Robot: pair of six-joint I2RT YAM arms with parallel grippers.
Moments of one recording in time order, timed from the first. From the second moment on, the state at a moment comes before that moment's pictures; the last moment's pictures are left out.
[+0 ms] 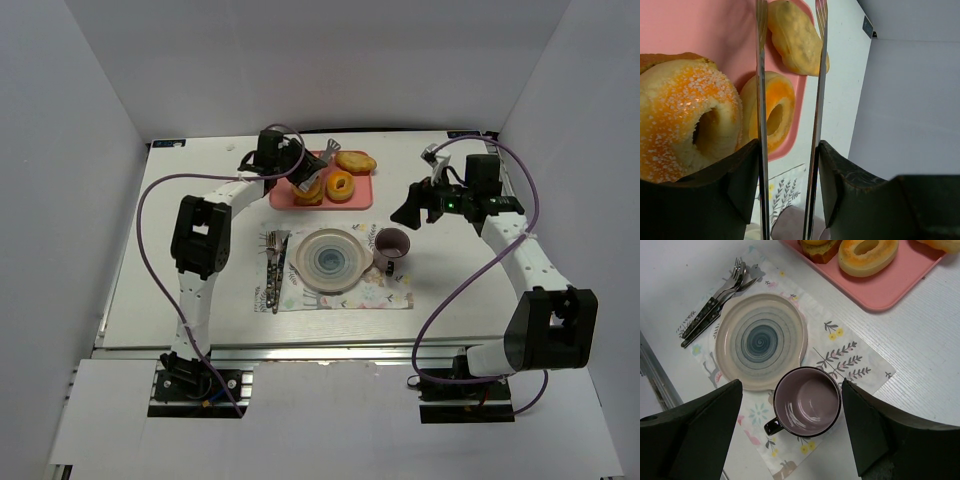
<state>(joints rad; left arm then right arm) -0.33 2.27 1.77 -0.02 0.35 -1.05 0.09 1.40 1.12 -0.40 -0.82 -0.22</state>
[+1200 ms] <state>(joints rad) -0.36 2.35 1.94 -0.18 0.32 -1.13 0.07 1.40 1.08 -0.36 -0.85 -0.18</state>
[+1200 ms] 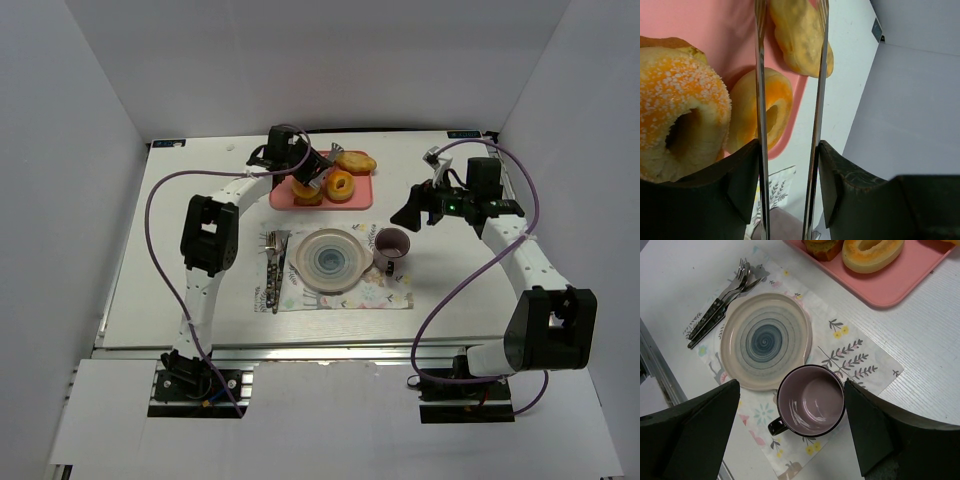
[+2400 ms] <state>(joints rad) -0.37 2.41 1.94 -0.13 0.41 -1.21 0.06 1.39 1.06 -0.34 -0.86 -0.16</state>
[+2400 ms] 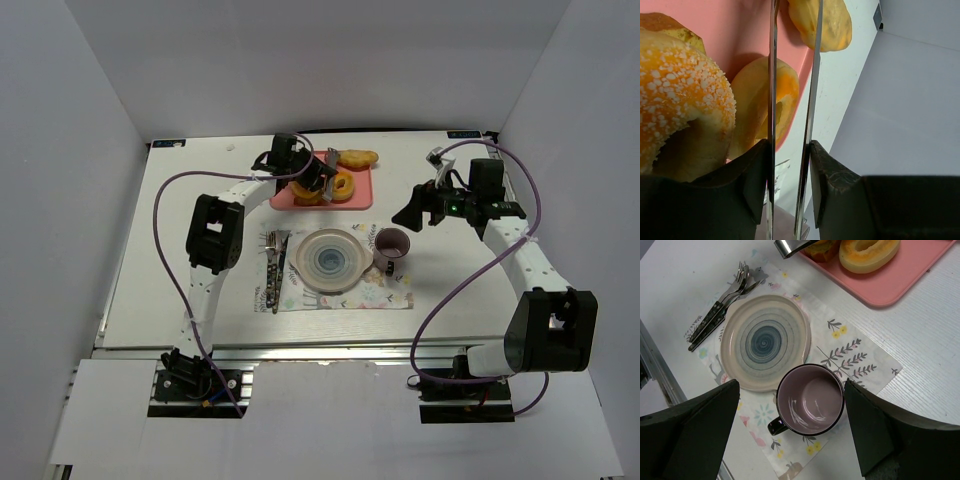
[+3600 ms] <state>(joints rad) -0.37 2.30 1.74 0.30 0.47 -1.45 0.05 1.38 1.06 -0.34 -0.88 -0.16</state>
